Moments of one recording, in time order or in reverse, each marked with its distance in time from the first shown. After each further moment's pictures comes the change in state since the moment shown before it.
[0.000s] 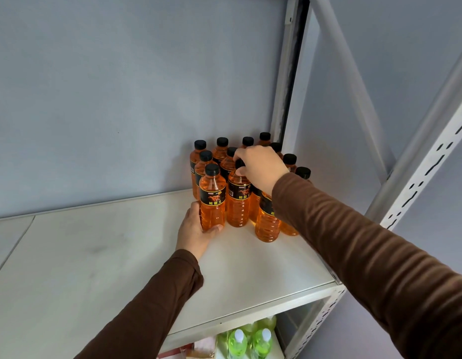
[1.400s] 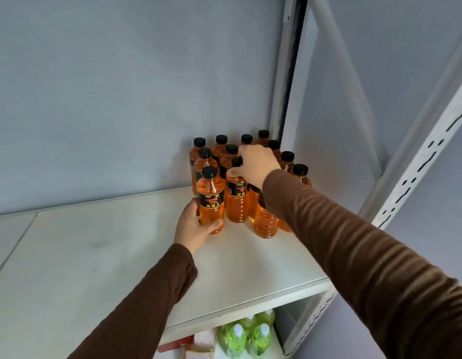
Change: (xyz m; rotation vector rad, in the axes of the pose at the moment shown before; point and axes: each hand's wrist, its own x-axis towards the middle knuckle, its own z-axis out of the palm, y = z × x) left_hand -0.006 0.012 -0.007 -0.151 -0.021 -0.037; right_hand 0.005 -0.003 0.011 0.138 0.023 0.192
